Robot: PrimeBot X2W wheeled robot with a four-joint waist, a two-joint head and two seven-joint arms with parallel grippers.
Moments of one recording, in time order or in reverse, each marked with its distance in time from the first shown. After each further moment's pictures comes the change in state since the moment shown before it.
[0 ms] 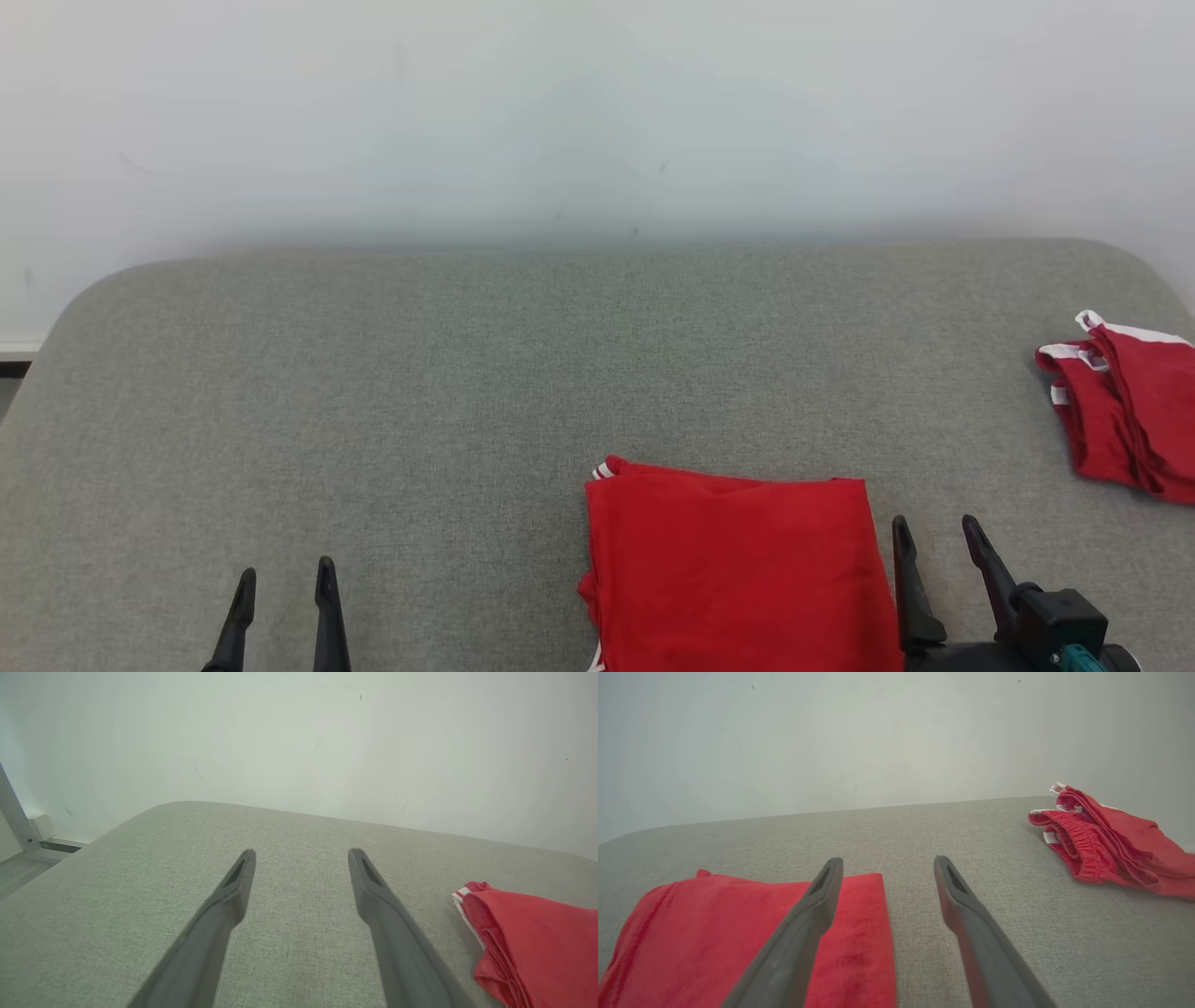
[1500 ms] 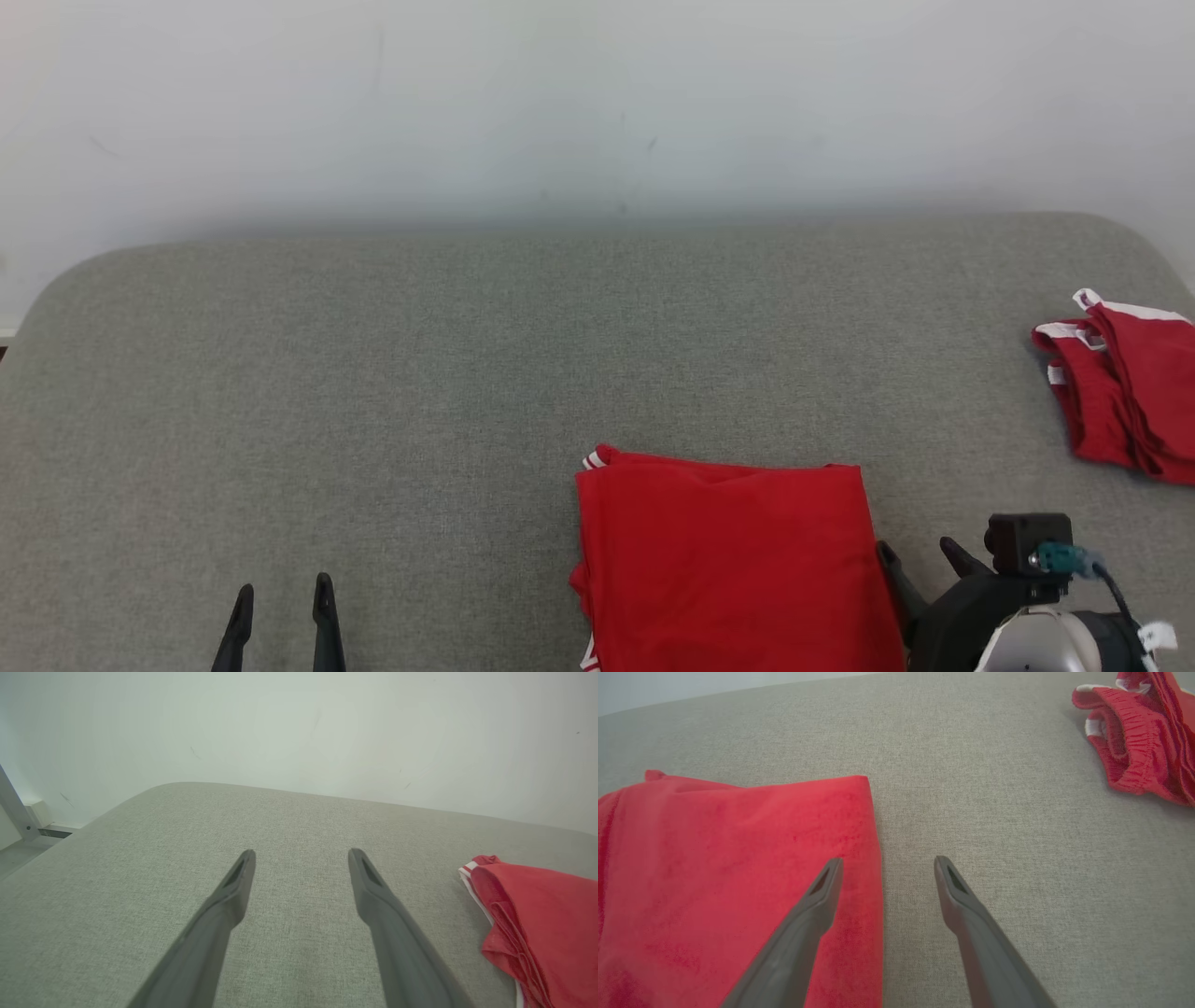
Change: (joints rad) left arm 0.023 0.000 0.013 0.007 0.017 -0.002 0.000; right arm -0.026 -0.072 0.059 -0.115 0.080 0.000 0.553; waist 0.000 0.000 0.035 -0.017
